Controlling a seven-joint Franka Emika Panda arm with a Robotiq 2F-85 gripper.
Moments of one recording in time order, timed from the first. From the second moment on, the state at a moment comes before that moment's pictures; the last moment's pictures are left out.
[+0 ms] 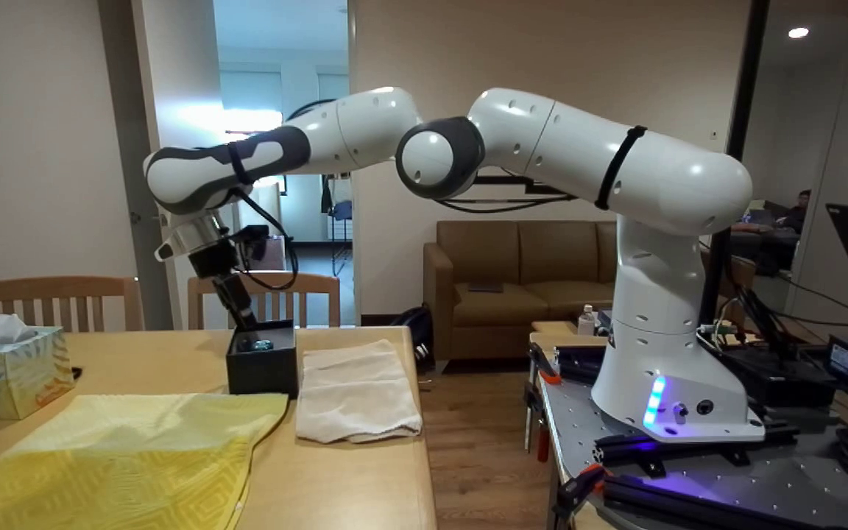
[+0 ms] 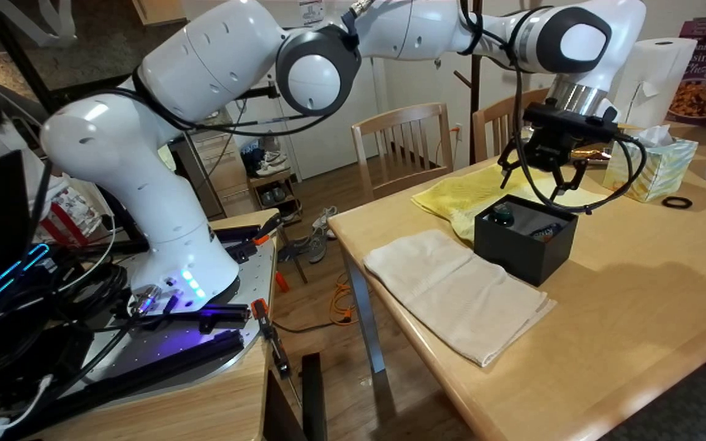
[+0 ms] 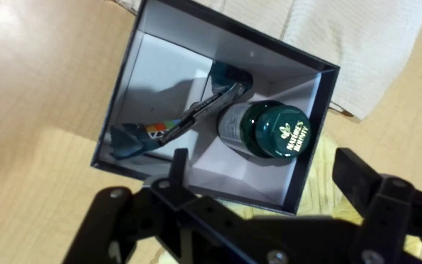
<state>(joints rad) -0.08 1.21 0.06 -0.63 -0.11 1.47 -0.83</state>
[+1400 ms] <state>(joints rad) -0.09 0.83 0.07 -1.25 -0.03 1.90 -0.80</state>
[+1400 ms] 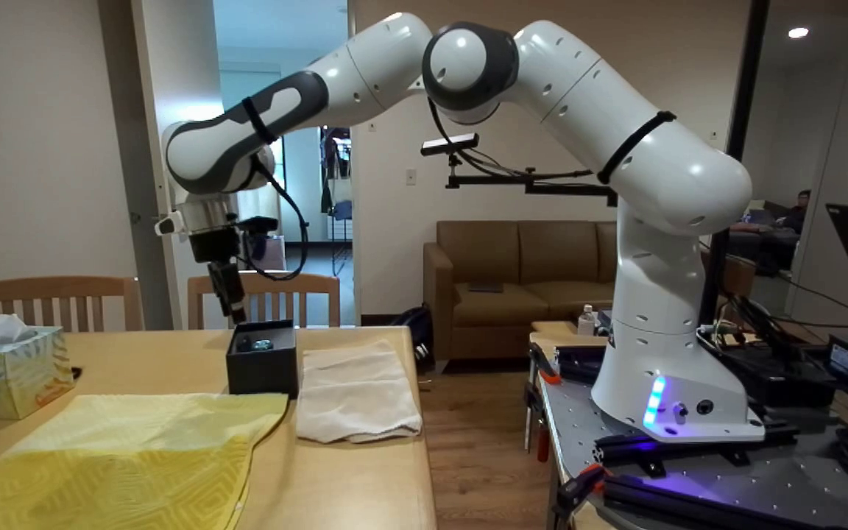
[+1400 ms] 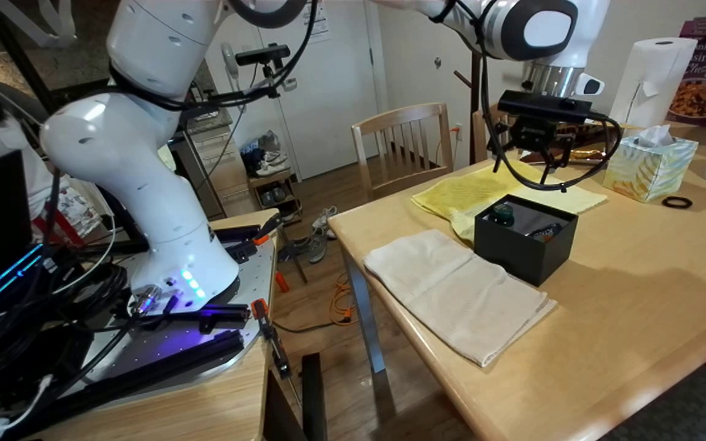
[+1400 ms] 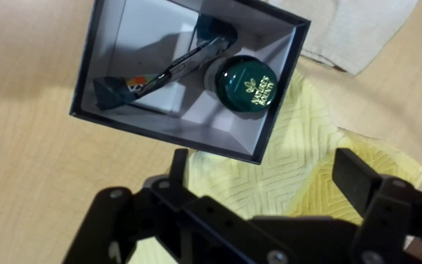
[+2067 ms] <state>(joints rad) -0.08 0.81 0.06 -1.32 -0.03 1.99 -0.77</state>
